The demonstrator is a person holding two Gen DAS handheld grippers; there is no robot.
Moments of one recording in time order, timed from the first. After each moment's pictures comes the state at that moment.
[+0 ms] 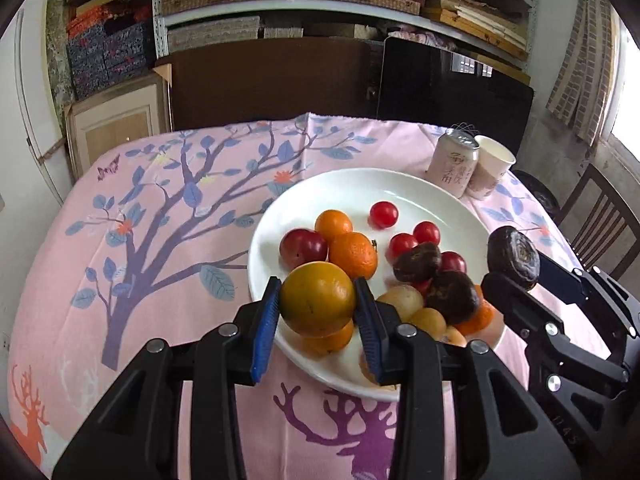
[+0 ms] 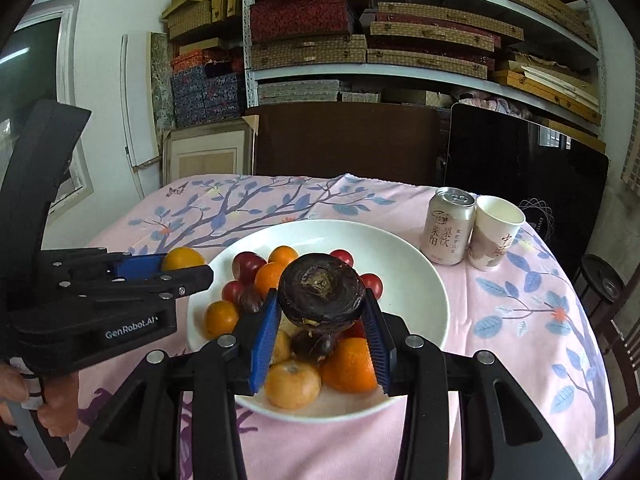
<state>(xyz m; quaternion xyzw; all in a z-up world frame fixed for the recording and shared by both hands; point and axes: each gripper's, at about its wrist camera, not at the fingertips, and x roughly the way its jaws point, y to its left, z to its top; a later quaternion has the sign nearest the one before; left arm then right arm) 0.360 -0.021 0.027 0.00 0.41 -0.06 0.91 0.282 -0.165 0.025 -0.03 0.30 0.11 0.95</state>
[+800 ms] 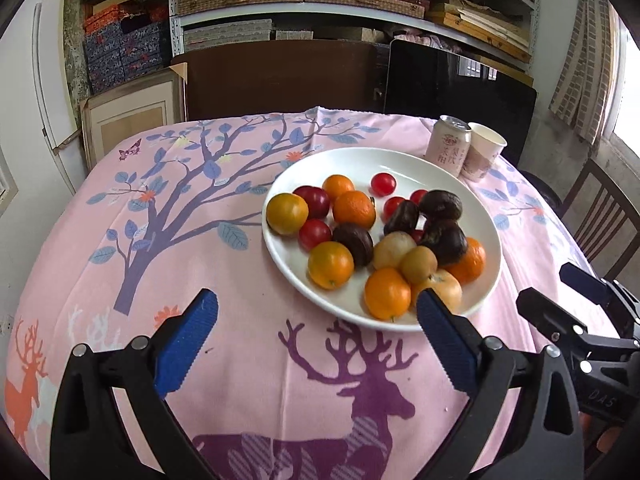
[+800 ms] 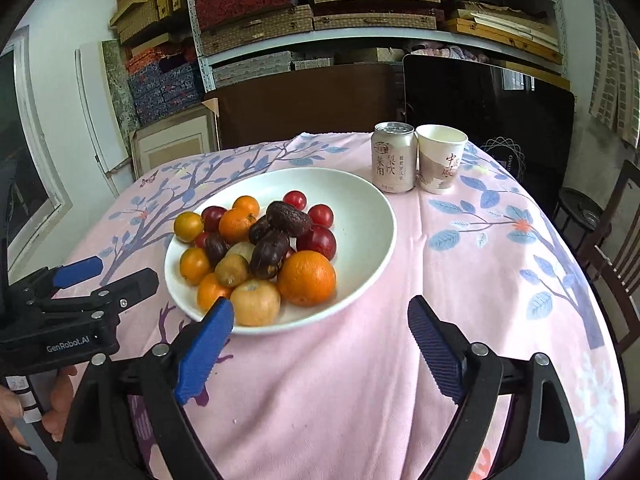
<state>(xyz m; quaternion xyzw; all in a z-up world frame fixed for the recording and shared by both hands) 0.290 -0.019 0.023 0.01 0.39 -0.04 0.92 0.229 -0.204 0.010 0.03 0.36 0.06 0.93</state>
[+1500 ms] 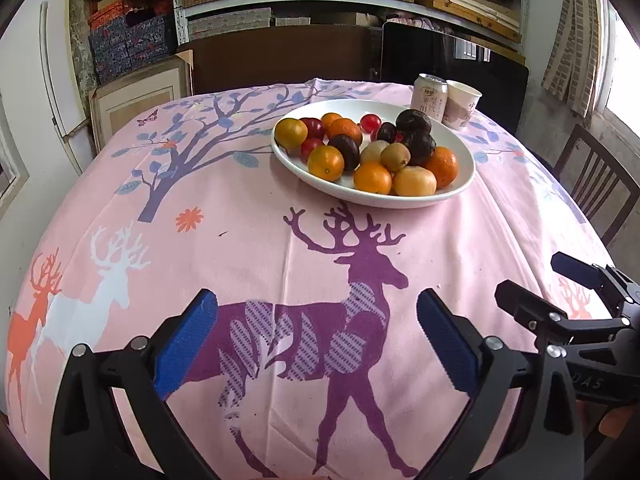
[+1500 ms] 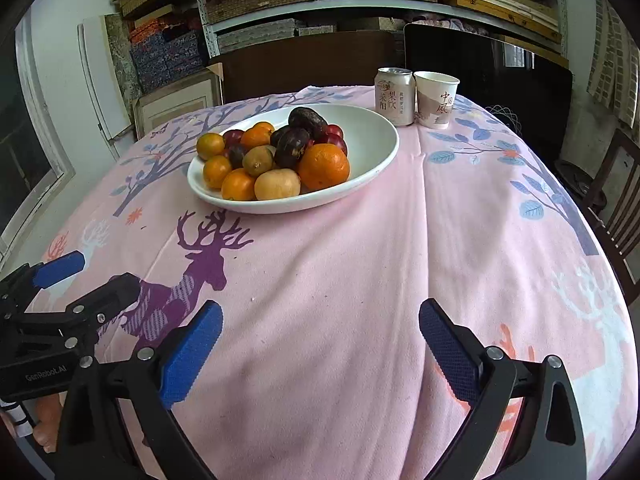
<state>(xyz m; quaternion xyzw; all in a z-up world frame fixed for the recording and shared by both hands) 0.193 -0.015 -0.001 0.02 0.41 -0.04 0.91 0.158 -0.193 -0.025 0.03 0.41 0.06 0.91</state>
